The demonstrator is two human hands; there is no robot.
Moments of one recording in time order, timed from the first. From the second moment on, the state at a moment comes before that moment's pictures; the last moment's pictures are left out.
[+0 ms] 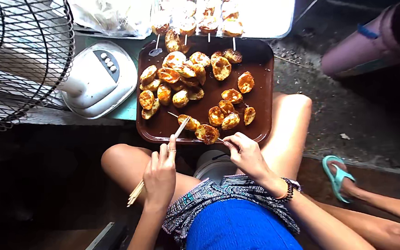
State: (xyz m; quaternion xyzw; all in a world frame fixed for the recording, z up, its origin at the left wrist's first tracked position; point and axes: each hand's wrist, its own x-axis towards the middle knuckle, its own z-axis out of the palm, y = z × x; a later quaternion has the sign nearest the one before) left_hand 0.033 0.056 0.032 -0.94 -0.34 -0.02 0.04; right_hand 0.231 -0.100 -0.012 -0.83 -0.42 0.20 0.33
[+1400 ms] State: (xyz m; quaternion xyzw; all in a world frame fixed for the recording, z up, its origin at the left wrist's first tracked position) left_hand 0.106 0.114 0.033 -0.93 -0.36 -0.01 -0.06; right_hand 0.201 -0.161 -0.008 -0.86 -0.28 0.20 0.38
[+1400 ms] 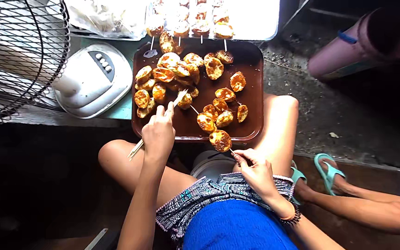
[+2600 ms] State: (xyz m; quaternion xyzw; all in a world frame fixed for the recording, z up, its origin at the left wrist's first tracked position) left_hand 0.067 0.057 -0.008 -0.88 -0.46 0.00 -0.15; right_hand 0.197 -0.159 -0.038 -0.85 -0.30 0.23 0.37
